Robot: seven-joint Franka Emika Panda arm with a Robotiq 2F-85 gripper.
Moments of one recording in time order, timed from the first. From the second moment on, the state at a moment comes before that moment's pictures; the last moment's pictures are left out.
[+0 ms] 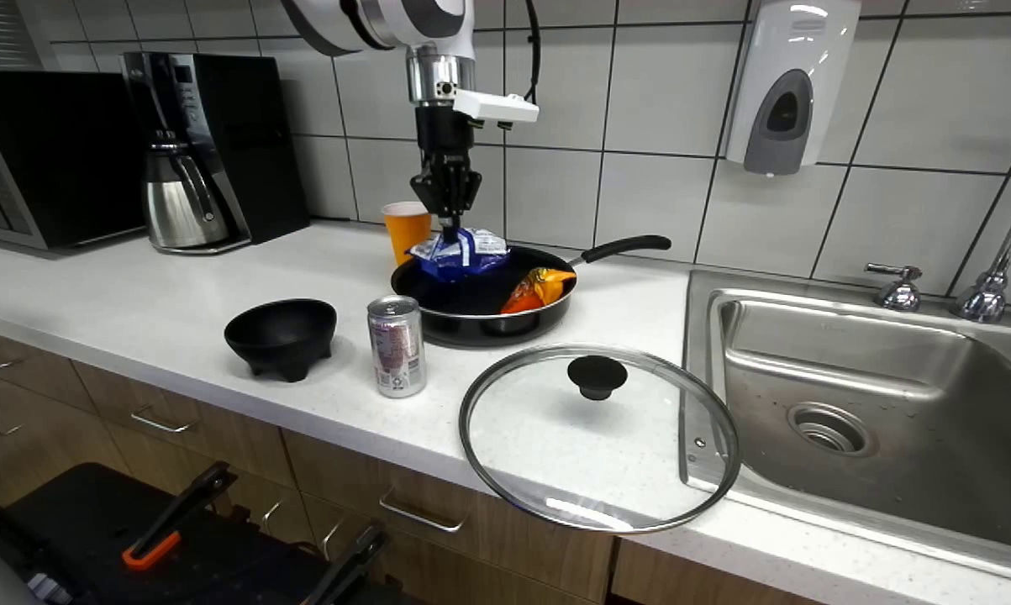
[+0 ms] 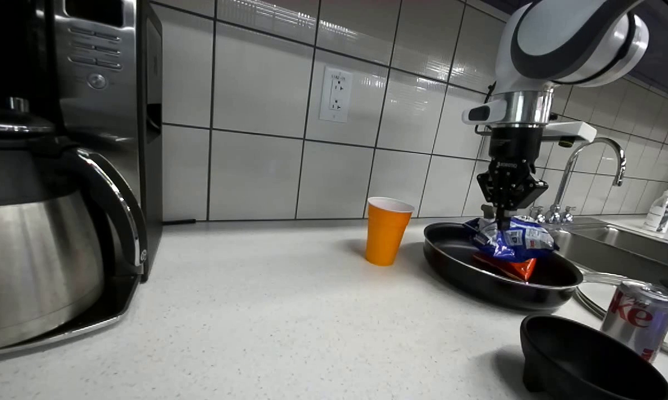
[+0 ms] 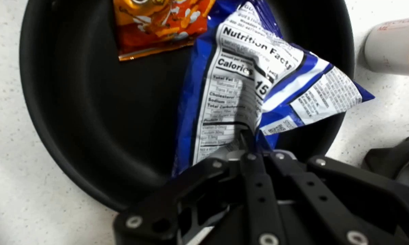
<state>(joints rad) -0.03 0.21 -0.01 -2.04 -0.09 2.15 -1.43</state>
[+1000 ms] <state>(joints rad) -0.04 0.46 -0.01 -1.79 -0.12 2.23 -1.50</state>
